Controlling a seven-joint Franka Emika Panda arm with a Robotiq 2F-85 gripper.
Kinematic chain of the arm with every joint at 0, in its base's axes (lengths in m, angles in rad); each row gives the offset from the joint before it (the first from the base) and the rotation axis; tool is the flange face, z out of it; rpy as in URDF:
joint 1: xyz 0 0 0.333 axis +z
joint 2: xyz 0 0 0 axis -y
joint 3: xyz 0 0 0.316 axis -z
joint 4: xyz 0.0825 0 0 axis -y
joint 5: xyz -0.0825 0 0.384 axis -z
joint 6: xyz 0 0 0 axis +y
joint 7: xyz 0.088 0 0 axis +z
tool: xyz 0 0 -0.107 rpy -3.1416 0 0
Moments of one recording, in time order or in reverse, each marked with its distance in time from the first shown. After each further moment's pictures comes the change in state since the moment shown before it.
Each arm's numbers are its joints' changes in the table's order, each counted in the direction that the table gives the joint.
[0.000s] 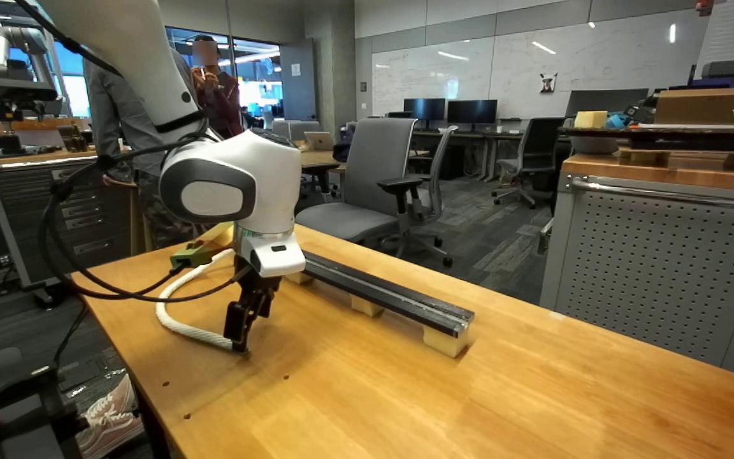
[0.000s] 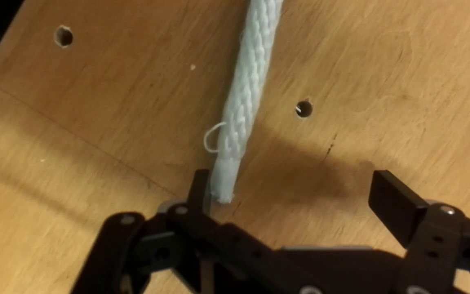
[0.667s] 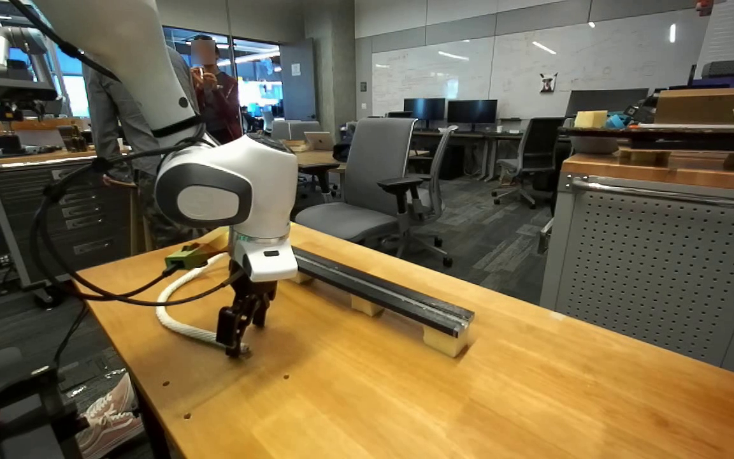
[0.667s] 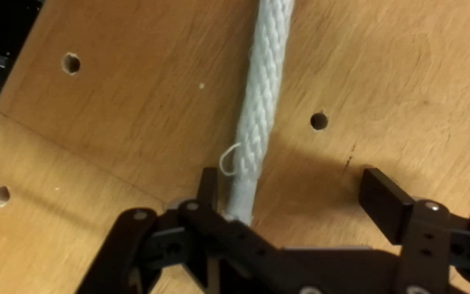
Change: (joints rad) arm 0.021 -0.009 0.012 -0.012 0.003 0.000 -0.072
